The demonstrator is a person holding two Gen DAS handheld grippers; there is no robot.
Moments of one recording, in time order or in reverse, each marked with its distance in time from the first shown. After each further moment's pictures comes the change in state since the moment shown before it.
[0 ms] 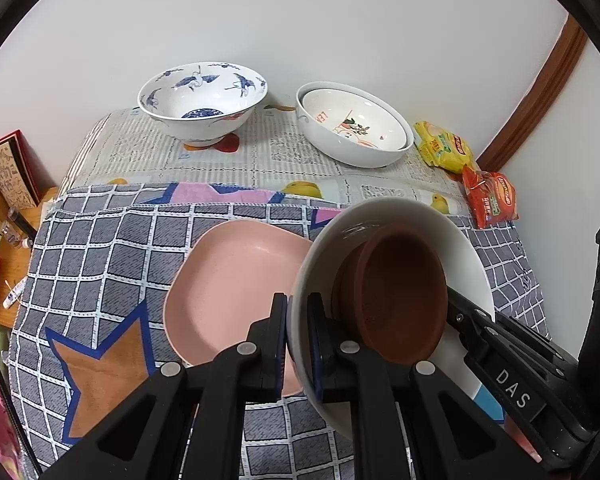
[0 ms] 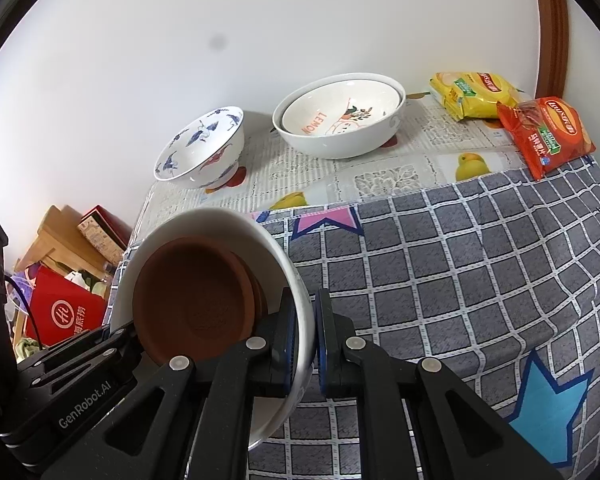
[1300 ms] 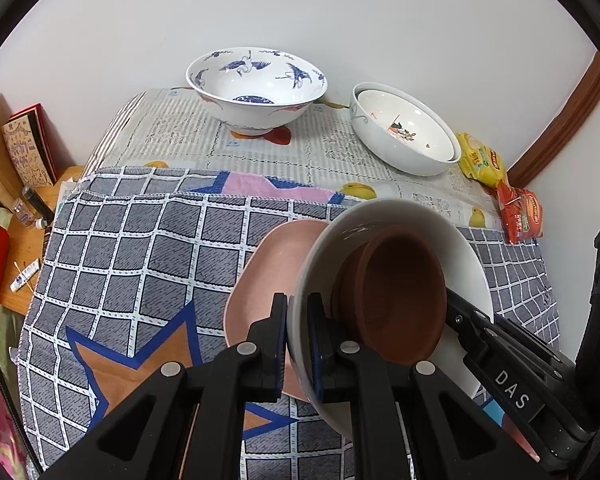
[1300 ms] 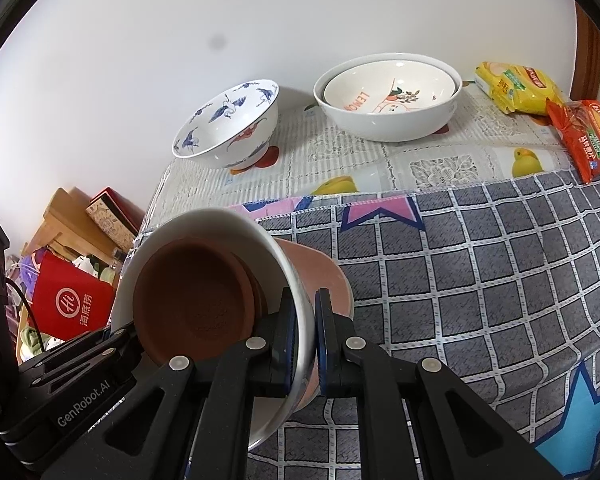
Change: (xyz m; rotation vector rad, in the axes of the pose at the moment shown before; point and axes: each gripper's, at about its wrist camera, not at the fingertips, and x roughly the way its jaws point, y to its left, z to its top) left arm 0.014 0.050 0.005 -0.074 0.020 0.041; right arm 0.045 0.037 -0.001 -0.041 0.054 0.047
